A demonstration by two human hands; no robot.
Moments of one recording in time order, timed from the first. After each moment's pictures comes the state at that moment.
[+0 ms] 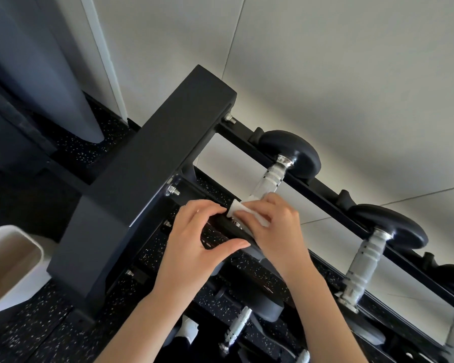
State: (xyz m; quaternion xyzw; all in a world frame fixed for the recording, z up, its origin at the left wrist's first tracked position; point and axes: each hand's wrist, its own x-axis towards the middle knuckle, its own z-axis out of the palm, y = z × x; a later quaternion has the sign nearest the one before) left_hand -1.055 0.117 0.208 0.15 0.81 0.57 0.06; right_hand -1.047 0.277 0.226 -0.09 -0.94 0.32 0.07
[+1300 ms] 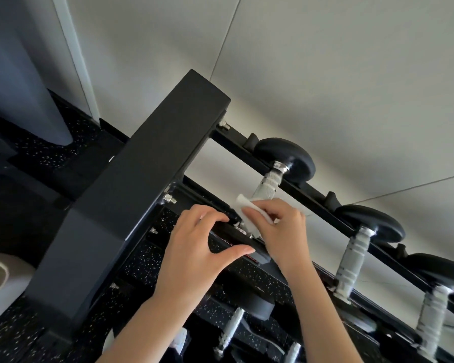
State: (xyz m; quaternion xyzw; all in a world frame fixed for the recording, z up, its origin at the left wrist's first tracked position) left_hand -1.069 0.108 0.203 0.18 0.83 0.53 0.08; right_hand -1.053 0.269 0.236 -0.18 -0.92 0.34 0.08
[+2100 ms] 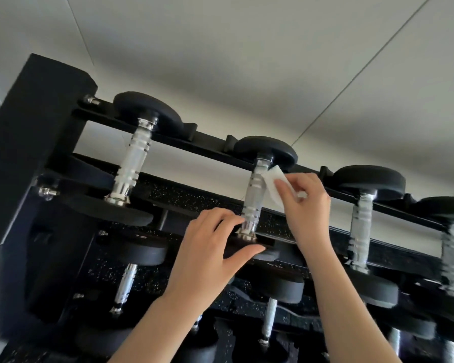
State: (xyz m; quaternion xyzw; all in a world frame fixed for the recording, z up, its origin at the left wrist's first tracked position) left_hand -0.948 0.260 0.221 0.40 0.82 0.41 0.07; right_hand -0.903 0.436 0.248 -0.36 -0.83 0.36 0.23
